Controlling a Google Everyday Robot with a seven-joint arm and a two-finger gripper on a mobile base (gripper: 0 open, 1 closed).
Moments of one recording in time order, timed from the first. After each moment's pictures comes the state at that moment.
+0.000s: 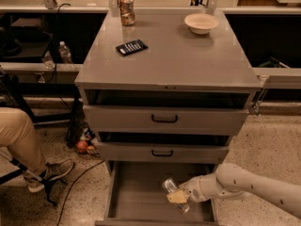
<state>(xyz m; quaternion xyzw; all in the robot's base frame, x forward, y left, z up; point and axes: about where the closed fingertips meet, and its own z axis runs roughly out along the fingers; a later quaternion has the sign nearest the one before) 0.450 -0.105 0.381 -0.31 0.86 0.35 0.19</state>
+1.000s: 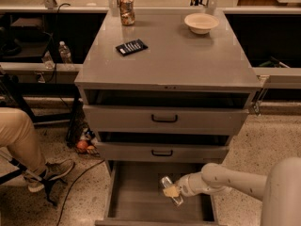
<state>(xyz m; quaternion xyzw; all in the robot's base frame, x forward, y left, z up) 0.512 -0.098 0.278 -0.30 0.88 0.31 0.19</state>
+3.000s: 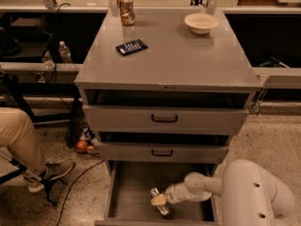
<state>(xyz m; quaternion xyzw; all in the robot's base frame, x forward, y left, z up) 0.517 -0.047 0.145 -0.24 0.90 0.33 0.13</state>
